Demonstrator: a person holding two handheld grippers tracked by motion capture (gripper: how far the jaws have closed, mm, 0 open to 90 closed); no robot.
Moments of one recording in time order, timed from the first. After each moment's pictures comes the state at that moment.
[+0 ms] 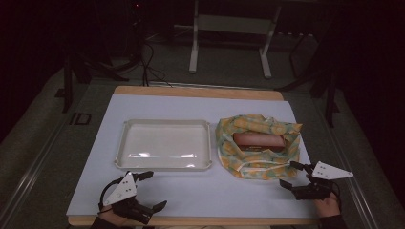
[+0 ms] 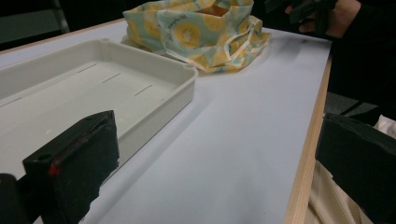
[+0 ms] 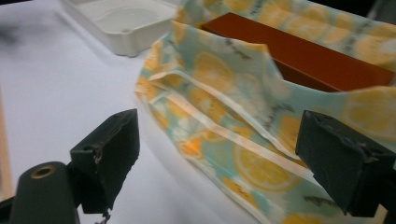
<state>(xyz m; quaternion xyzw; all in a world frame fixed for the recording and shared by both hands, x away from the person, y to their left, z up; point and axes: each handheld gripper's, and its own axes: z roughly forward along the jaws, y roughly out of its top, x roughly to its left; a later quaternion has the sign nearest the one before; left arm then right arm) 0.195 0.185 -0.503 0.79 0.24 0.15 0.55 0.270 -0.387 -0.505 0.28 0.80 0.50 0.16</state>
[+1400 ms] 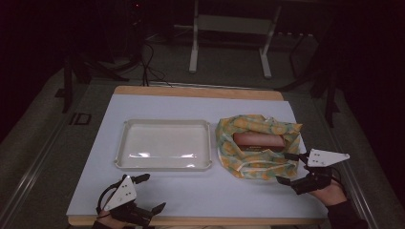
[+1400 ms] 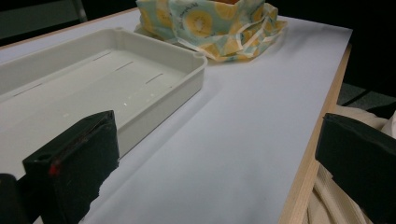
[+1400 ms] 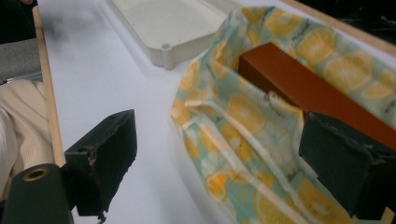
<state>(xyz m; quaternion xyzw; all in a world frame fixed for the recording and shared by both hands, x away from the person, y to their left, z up) 0.184 0.184 -0.500 0.79 0.27 0.17 0.52 0.284 -0.357 -0.444 0.21 0.85 0.47 0.12</state>
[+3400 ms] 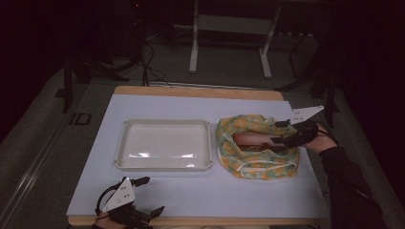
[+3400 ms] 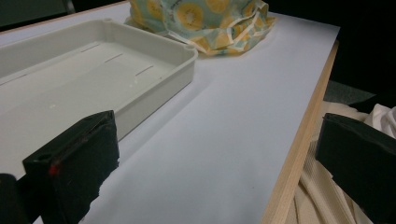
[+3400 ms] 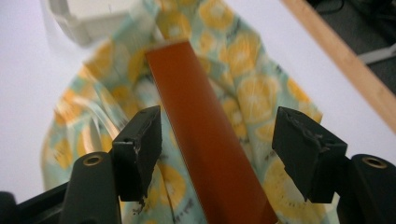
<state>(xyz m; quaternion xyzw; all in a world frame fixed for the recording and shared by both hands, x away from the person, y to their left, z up) 0.181 0.187 -0.503 0.80 0.26 0.15 0.52 0.413 -0.345 -0.422 0.15 0.92 0.35 0.13</state>
